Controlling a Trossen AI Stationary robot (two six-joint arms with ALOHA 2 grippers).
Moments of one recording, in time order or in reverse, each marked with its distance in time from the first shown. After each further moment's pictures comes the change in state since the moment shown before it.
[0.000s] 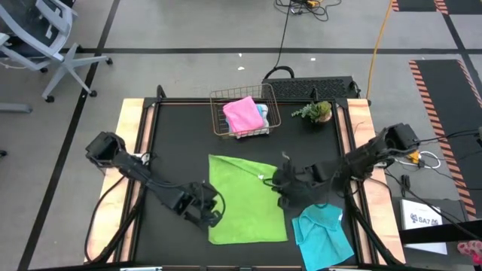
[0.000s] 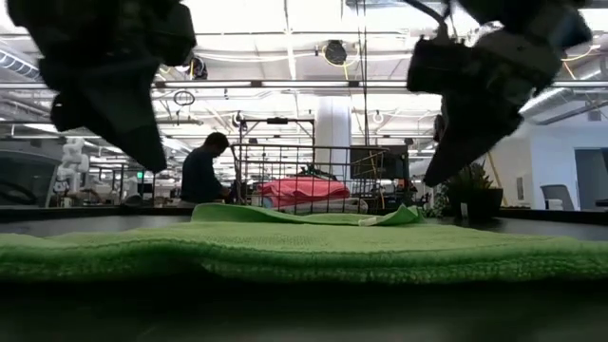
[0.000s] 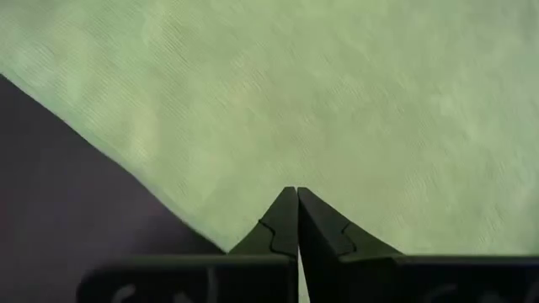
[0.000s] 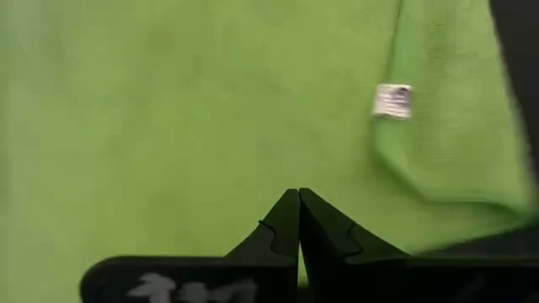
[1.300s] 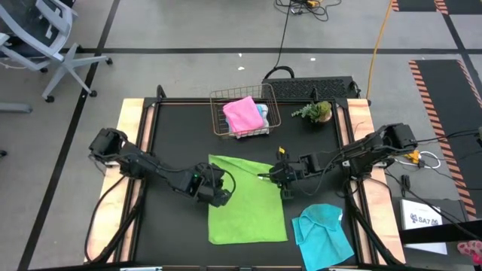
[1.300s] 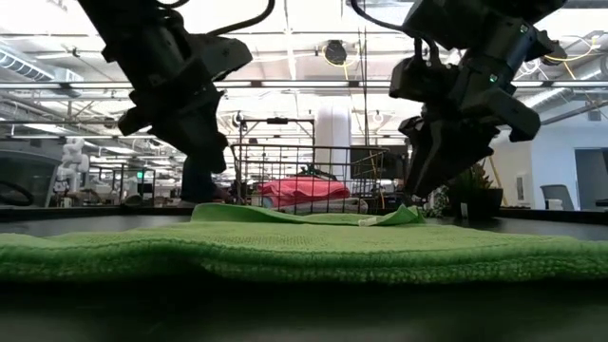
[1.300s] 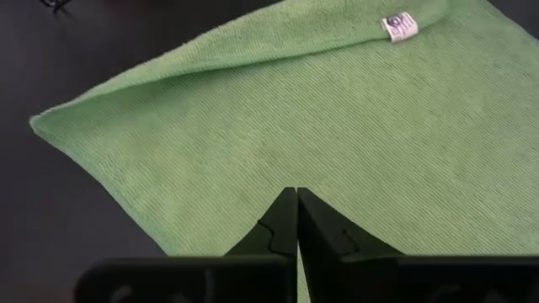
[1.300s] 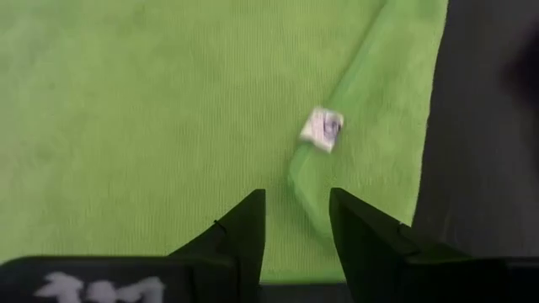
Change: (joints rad) left arm 0.194 0.000 0.000 0.008 -0.085 0.130; right arm -0.131 0.021 0.006 -0.015 -0.010 -0.457
